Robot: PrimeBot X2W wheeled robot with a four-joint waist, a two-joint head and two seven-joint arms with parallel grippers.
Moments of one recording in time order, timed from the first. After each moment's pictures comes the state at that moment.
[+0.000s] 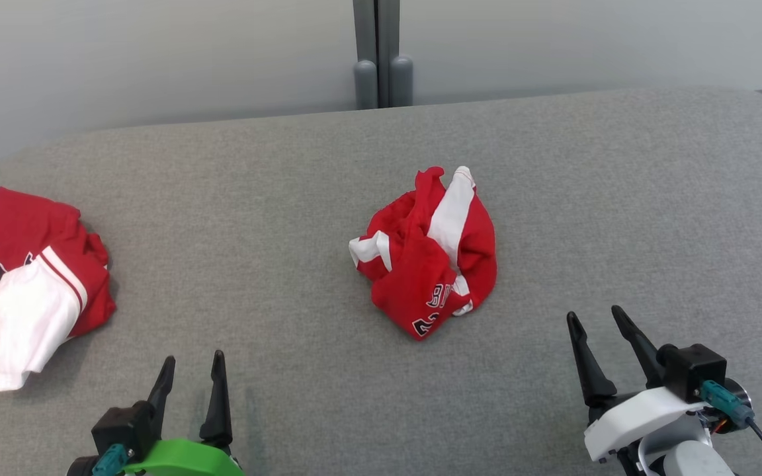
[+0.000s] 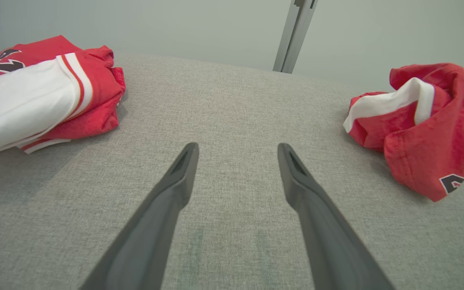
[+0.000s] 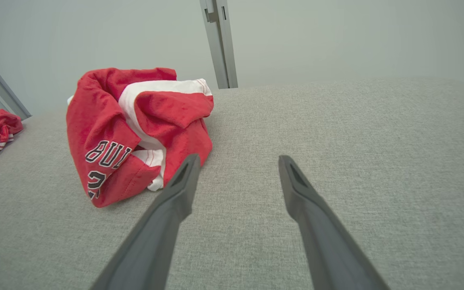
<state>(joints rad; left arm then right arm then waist) -0.02 0.06 -0.07 0.36 -0.29 -0.12 -0.26 -0.09 -0.05 0.04 0.32 0.20 0.13 -0.26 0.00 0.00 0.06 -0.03</state>
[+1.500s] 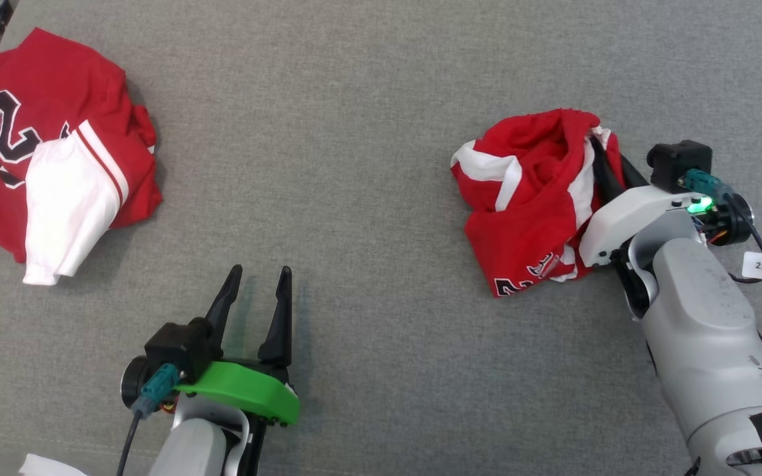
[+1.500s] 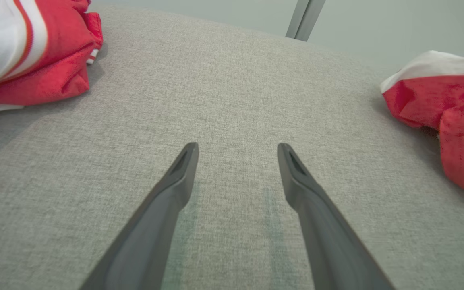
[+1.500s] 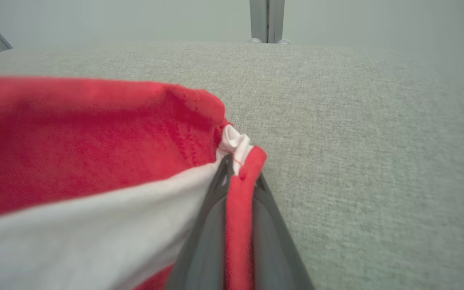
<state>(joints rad) -0.21 0.05 -0.26 0.34 -0.35 -0.13 -0.26 -0.79 -0.04 -0.09 0.96 0.00 0.13 -0.26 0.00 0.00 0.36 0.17</state>
